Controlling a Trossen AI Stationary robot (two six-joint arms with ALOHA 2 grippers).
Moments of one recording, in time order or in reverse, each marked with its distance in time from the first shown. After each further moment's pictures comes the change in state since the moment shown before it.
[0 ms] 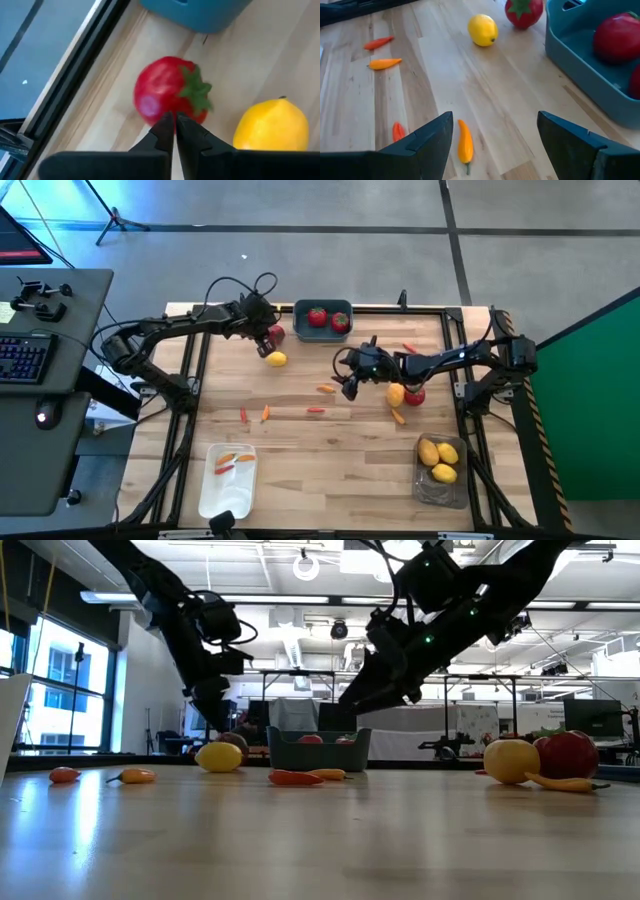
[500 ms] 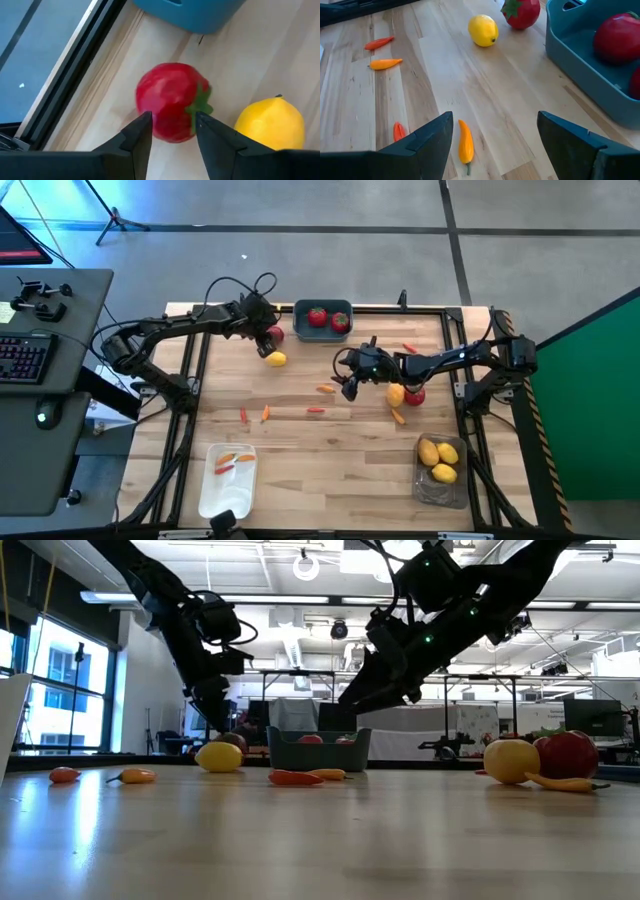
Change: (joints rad) left arm 0.003 0.000 -0.001 0.004 0.014 0.020; right arm 0.003 0.000 0.000 0.002 0.000 0.001
